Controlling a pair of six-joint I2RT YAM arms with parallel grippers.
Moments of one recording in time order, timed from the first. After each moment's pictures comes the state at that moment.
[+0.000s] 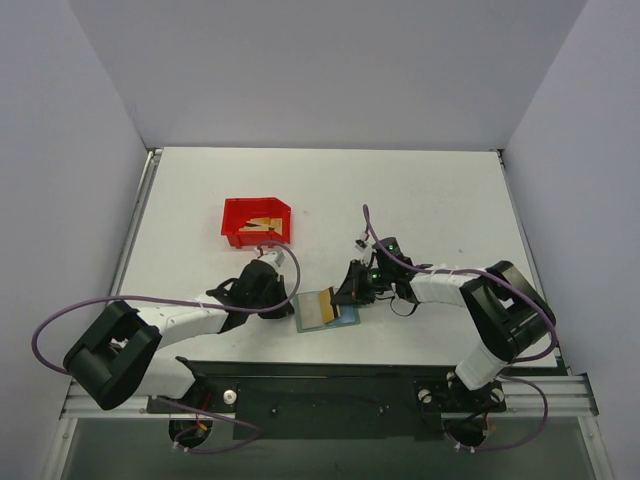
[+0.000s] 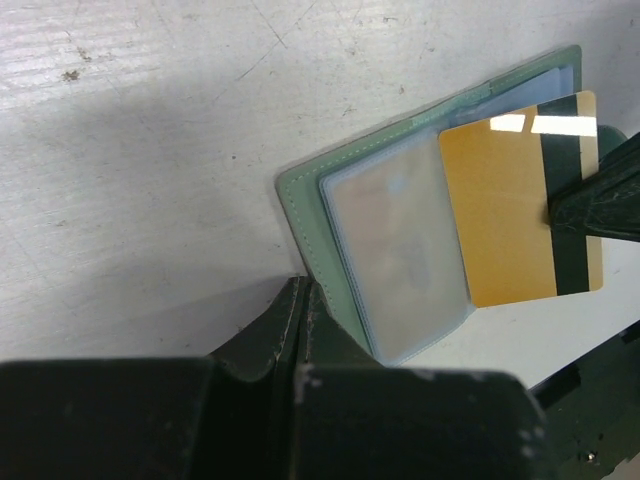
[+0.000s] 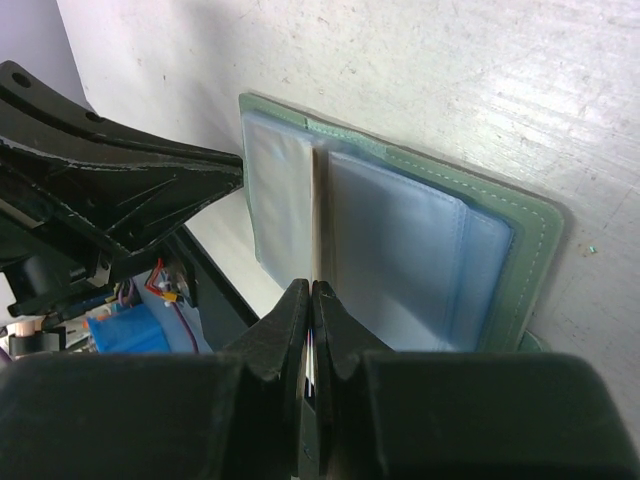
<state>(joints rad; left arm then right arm) -0.69 1.34 0.47 0.04 0.07 -0.68 0.56 1.61 0.60 0.20 -0.59 0.79</state>
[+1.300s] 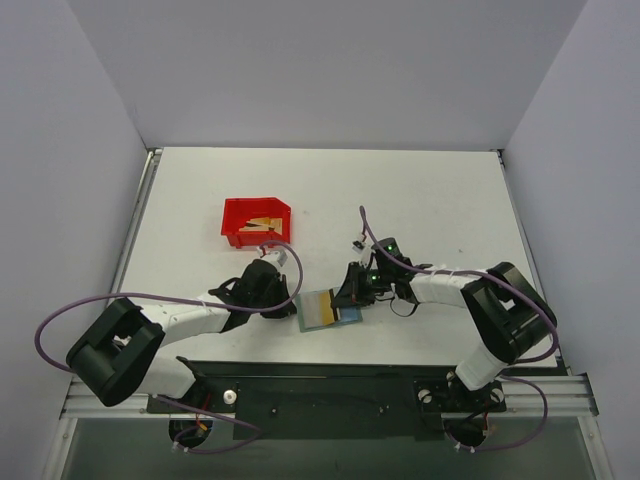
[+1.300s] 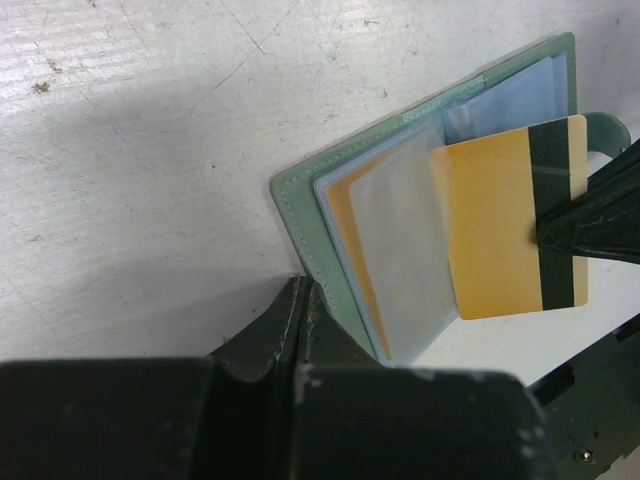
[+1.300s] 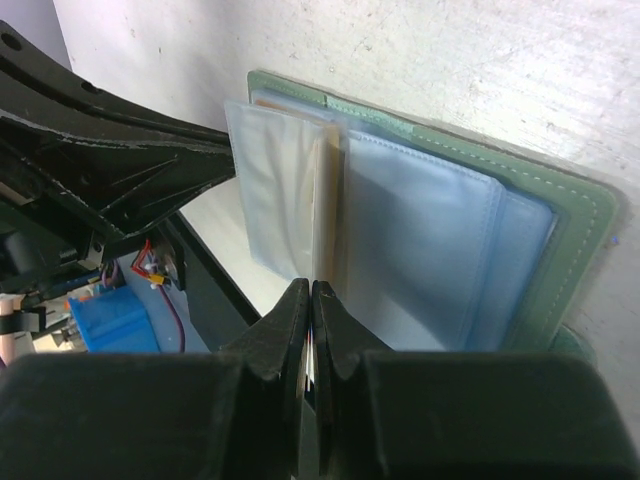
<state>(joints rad) -0.70 1.36 0.48 0.07 0.08 -0.68 0.57 1.62 0.61 0.18 -0.61 0.74</state>
